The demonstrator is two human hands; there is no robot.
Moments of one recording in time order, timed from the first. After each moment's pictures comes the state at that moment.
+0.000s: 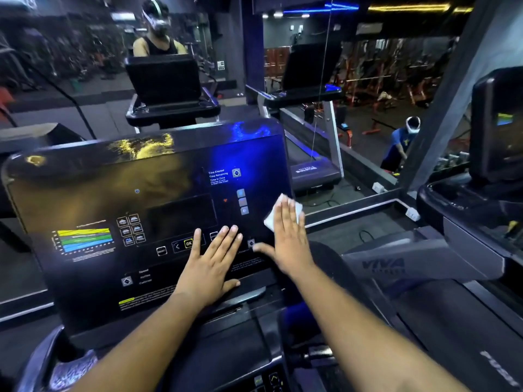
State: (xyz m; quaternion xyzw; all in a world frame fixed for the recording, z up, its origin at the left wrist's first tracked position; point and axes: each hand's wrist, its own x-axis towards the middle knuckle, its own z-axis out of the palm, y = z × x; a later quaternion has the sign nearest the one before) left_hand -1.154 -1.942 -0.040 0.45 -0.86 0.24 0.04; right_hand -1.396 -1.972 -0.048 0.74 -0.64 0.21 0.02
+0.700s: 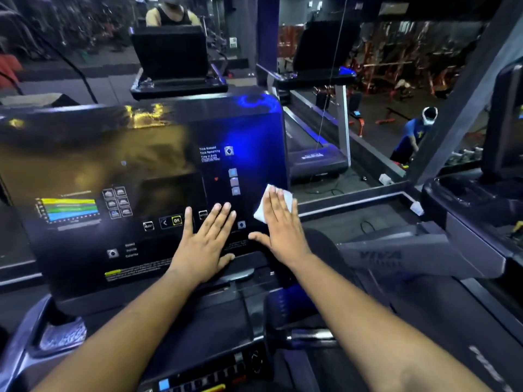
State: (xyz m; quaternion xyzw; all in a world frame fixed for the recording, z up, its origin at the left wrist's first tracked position) left_hand -1.177 -1.940 -0.045 0.49 -0.83 0.25 0.06; right_hand -1.417 -1.978 -0.073 0.79 -0.56 0.23 0.09
